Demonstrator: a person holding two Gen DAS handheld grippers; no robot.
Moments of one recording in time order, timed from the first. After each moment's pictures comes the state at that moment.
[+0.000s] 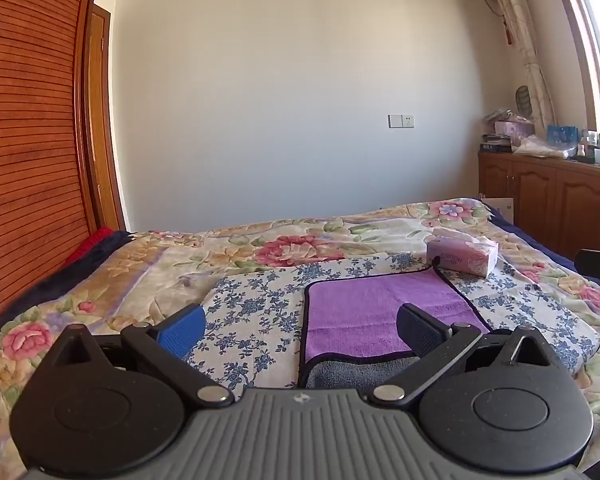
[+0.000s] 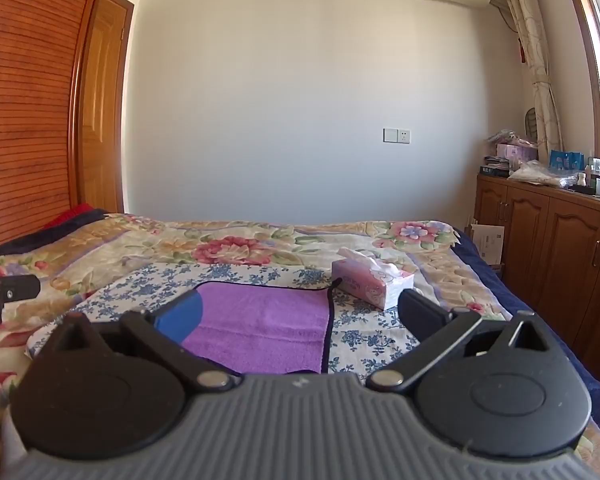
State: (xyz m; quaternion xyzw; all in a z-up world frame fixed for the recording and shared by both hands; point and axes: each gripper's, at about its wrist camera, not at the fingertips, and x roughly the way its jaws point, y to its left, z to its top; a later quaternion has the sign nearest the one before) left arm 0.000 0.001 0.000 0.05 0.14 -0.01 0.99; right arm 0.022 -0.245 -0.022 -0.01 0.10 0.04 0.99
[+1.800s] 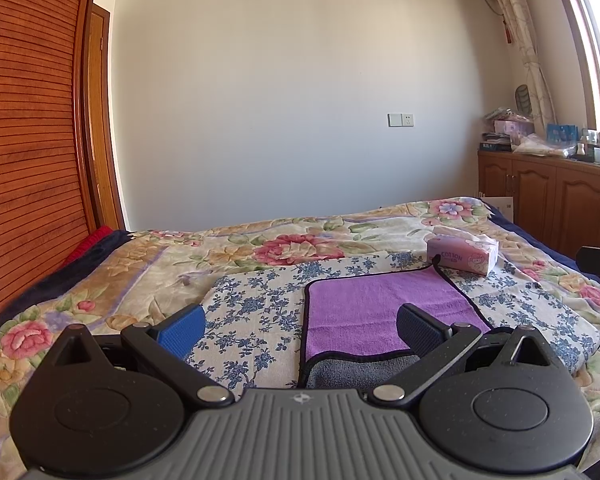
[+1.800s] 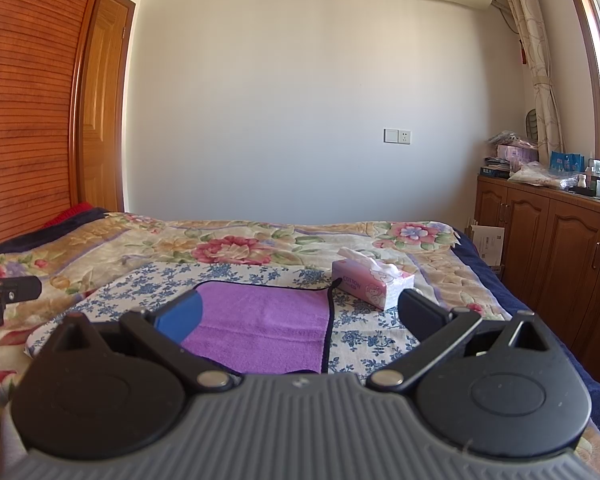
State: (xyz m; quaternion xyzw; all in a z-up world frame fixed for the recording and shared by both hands) left arm 0.000 -0.002 -0.002 0.05 0.15 -0.01 0.99; right arm 0.021 -0.244 -0.022 -0.01 0.10 0.04 0.99
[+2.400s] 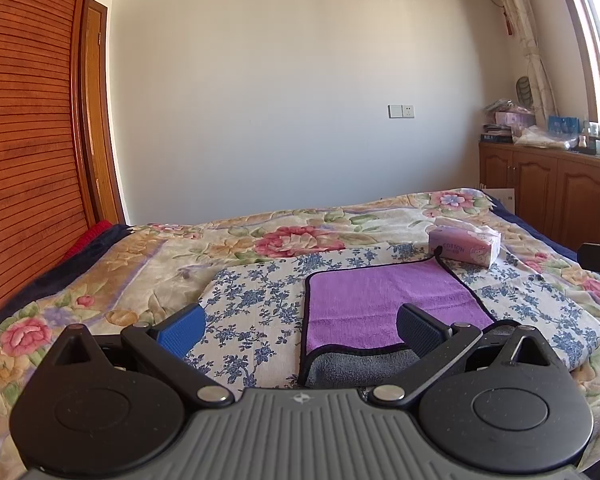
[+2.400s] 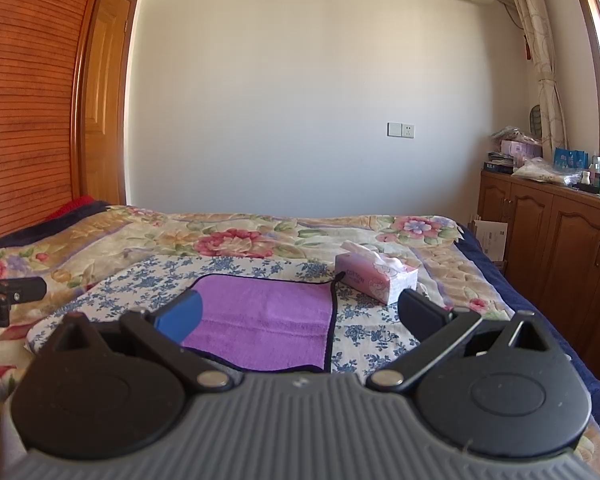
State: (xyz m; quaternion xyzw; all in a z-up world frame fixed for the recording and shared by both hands) left arm 0.007 -0.002 -0.008 0.06 0.16 0.00 0.99; right arm 0.028 -0.237 -0.024 -0.01 0.11 0.05 0.99
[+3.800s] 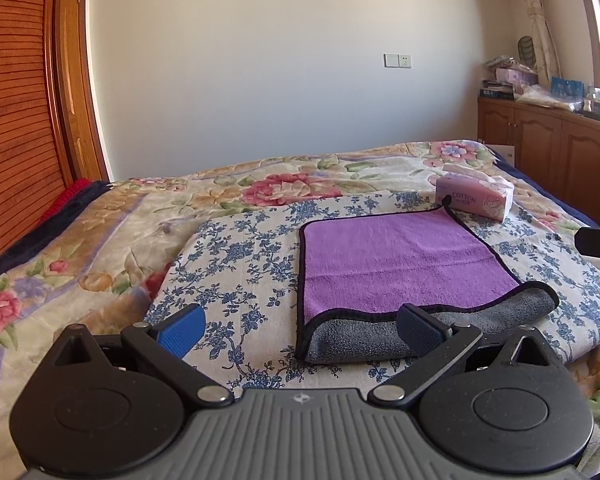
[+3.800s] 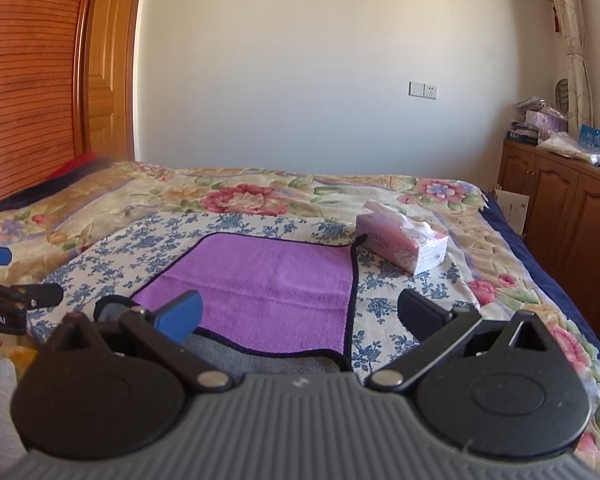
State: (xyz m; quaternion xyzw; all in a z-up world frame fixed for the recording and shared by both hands) left arm 0.070 0.006 -0.044 0.06 0.24 -0.02 0.97; right arm 0.078 -0.218 -0.043 -0.03 0.18 0.06 0.98
